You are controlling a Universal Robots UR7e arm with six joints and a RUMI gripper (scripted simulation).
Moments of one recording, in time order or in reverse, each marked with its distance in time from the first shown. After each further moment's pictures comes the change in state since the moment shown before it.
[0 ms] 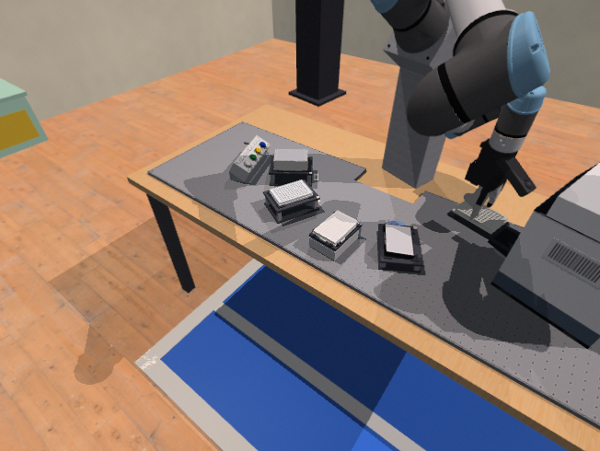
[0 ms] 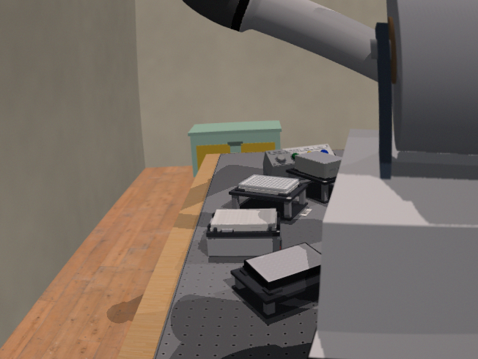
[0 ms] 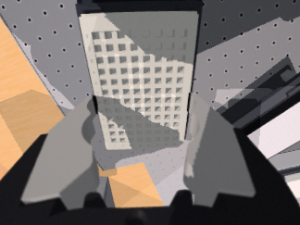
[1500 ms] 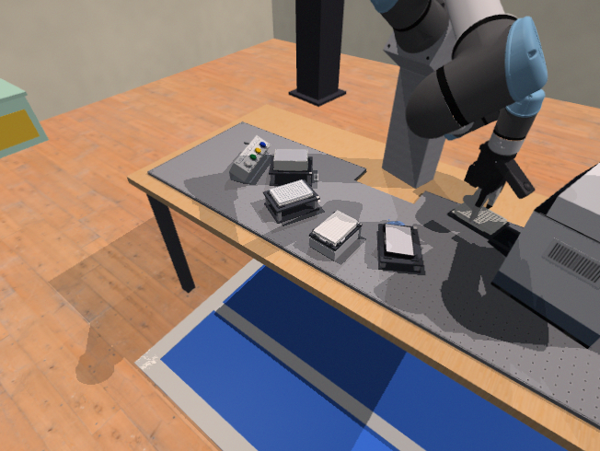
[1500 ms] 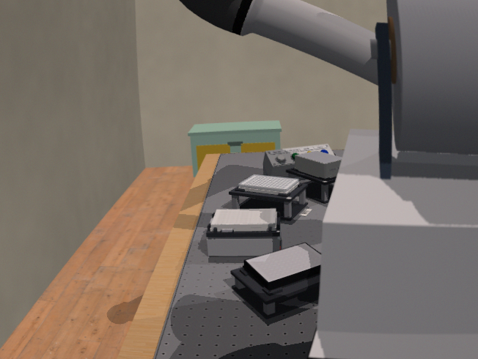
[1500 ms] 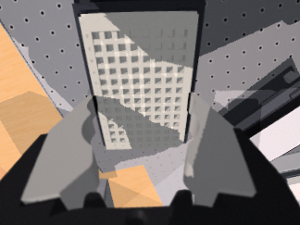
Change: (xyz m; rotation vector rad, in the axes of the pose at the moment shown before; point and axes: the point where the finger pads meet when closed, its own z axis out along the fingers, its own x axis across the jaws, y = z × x) arm 0.000 0.000 0.006 0.000 0.000 0.000
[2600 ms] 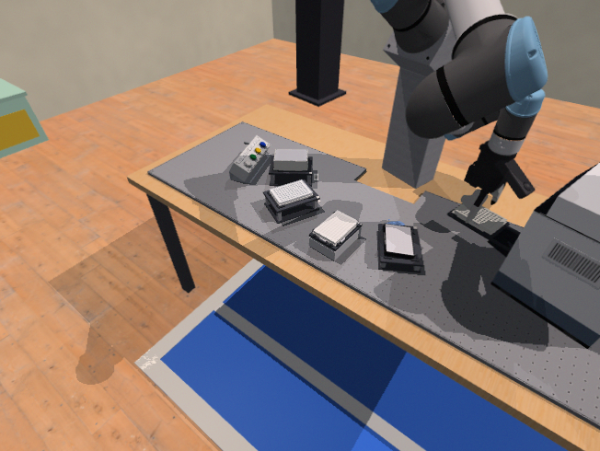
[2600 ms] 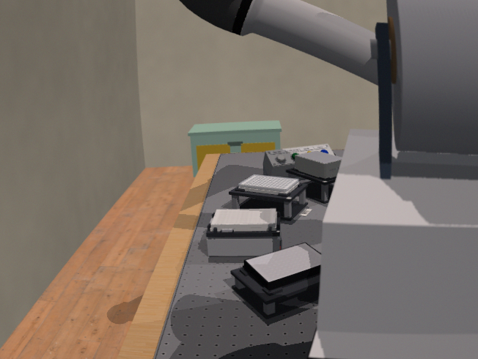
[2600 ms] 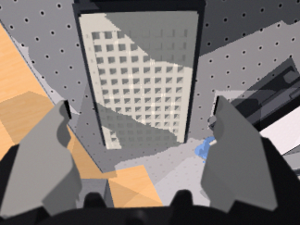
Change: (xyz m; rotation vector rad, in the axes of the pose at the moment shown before) arm 0.000 0.000 0.000 0.000 0.000 0.000
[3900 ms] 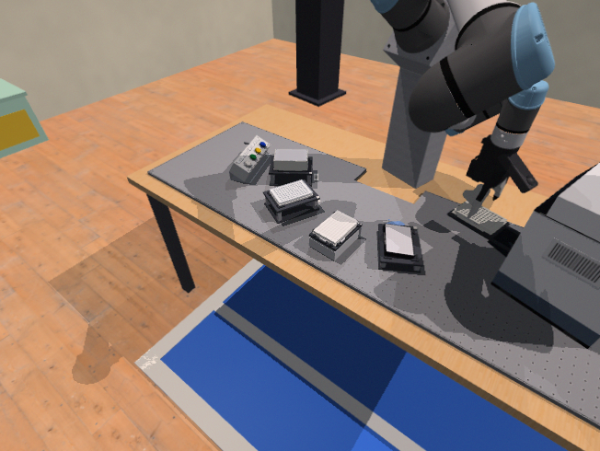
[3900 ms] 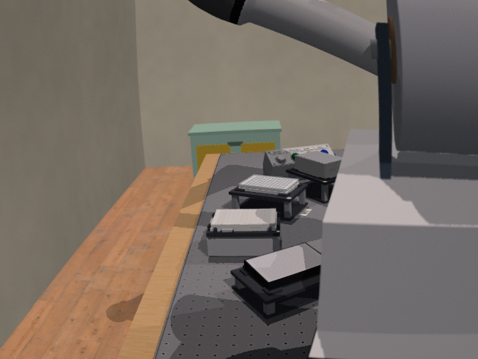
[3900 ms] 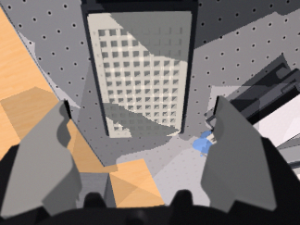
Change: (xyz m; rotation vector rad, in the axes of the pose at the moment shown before) arm 0.000 0.000 -0.018 0.001 0.000 0.000
